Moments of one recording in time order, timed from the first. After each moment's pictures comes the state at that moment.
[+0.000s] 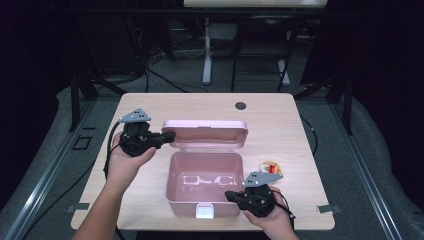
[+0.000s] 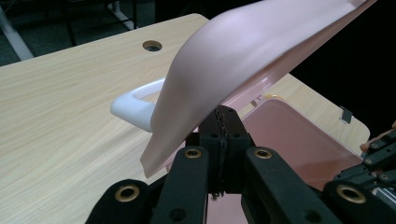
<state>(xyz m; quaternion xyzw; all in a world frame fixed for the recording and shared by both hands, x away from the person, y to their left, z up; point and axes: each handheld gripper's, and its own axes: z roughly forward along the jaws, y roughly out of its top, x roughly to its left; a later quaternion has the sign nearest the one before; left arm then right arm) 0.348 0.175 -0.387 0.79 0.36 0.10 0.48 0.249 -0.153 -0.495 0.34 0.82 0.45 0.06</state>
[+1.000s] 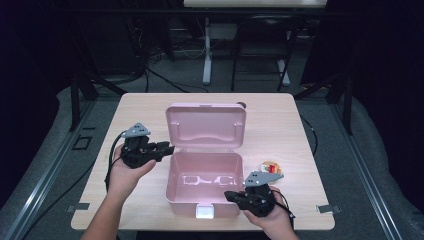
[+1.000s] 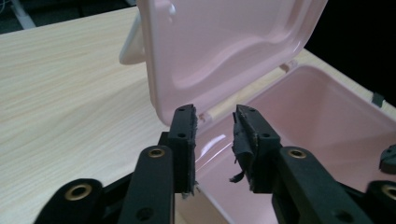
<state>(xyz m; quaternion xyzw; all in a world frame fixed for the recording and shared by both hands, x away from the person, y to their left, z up) 0.342 0.187 -0.436 0.80 0.38 0.11 0.46 0.251 -0.155 -0.496 0.34 0.82 0.46 0.05</state>
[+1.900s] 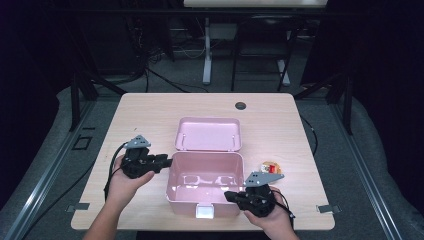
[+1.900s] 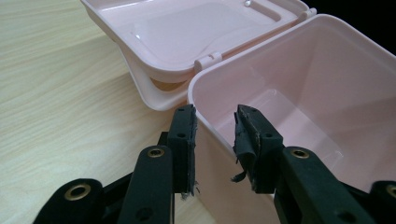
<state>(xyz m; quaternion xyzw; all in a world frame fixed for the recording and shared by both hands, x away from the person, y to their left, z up) 0.337 0.195 -0.468 0.81 0.39 0.08 0.44 0.251 -0.156 -0.497 0.34 0.82 0.46 0.05</state>
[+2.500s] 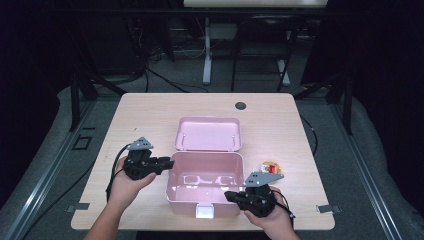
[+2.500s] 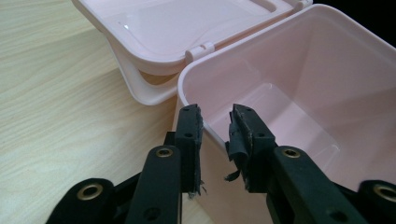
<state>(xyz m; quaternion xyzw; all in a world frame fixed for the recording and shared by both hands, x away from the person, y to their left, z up) 0.335 0.192 -0.472 0.81 0.38 0.07 0.43 0.250 -0.156 -0.497 0.34 0.82 0.46 0.05</state>
